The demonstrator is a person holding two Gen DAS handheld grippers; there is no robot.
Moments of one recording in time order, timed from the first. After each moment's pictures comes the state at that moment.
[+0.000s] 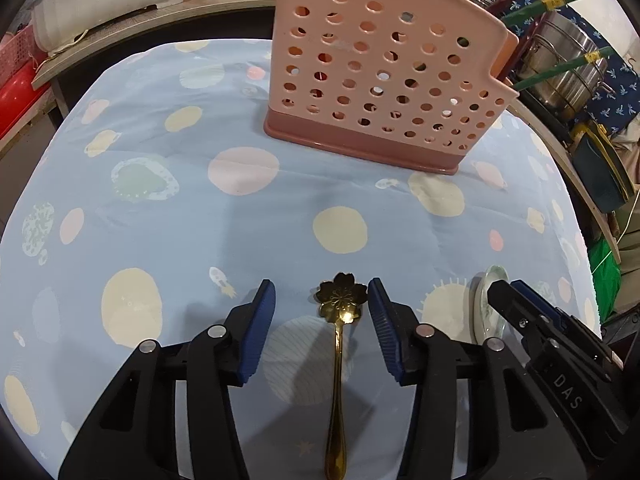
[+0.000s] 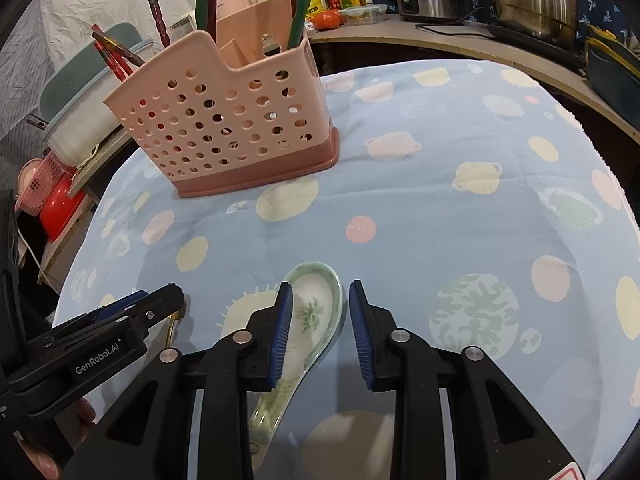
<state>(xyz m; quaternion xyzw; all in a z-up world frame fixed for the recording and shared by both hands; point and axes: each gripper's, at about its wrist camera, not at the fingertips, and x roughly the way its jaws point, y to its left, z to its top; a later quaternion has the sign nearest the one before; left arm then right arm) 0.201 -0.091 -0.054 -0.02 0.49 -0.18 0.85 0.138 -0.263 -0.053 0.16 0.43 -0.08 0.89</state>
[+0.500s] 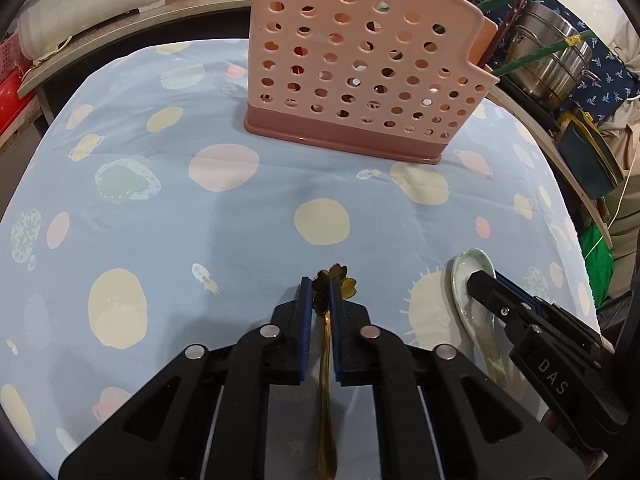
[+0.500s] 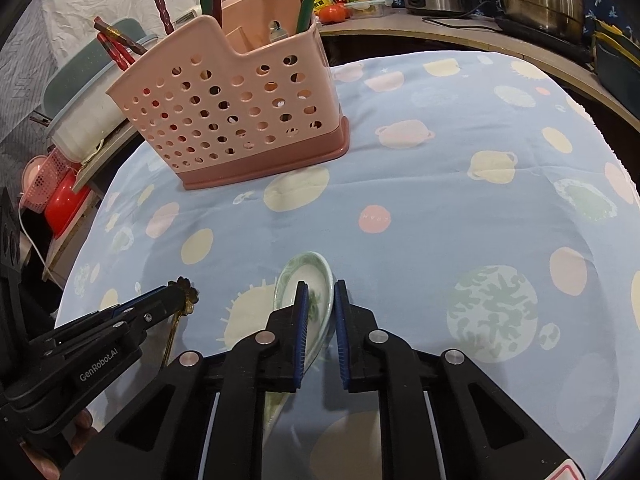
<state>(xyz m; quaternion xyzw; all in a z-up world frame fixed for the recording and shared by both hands) 0.196 -0.095 -0.056 -0.02 0.49 -0.21 0.85 0.141 -0.259 -0.058 0.16 0.43 -0.06 0.88</state>
